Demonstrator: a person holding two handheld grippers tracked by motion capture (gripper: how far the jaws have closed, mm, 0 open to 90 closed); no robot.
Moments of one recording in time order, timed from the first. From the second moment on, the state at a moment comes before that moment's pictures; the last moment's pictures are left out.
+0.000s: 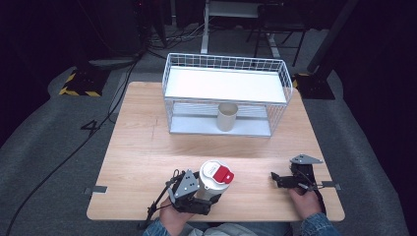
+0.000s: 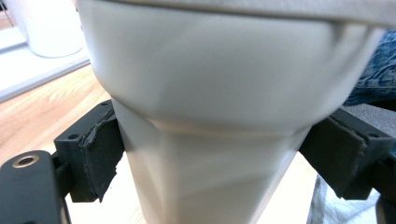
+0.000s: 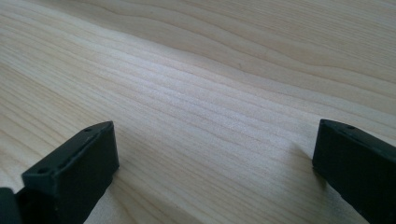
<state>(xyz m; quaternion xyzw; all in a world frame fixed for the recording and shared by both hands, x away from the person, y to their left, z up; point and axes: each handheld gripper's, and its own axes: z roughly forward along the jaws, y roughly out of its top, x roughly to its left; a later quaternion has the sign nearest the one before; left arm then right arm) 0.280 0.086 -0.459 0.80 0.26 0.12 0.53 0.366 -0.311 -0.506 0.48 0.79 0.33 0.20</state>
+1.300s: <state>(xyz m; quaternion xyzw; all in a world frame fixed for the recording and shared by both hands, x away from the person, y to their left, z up) 0.307 0.100 -0.372 0.77 0.24 0.14 0.57 0.366 -0.309 -0.506 0.48 0.79 0.33 0.21</state>
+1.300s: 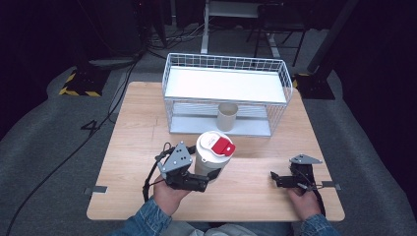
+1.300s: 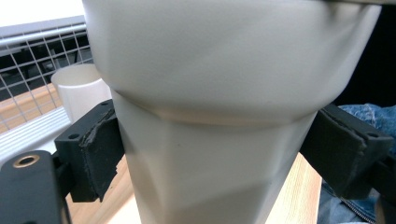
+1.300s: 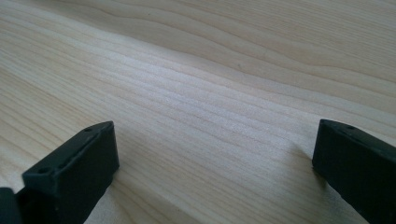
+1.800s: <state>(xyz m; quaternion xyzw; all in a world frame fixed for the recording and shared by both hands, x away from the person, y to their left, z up) 0.328 0.093 -0.343 0.77 0.23 0.15 0.57 0.366 -0.309 -0.506 0.48 0.79 0.33 0.21</state>
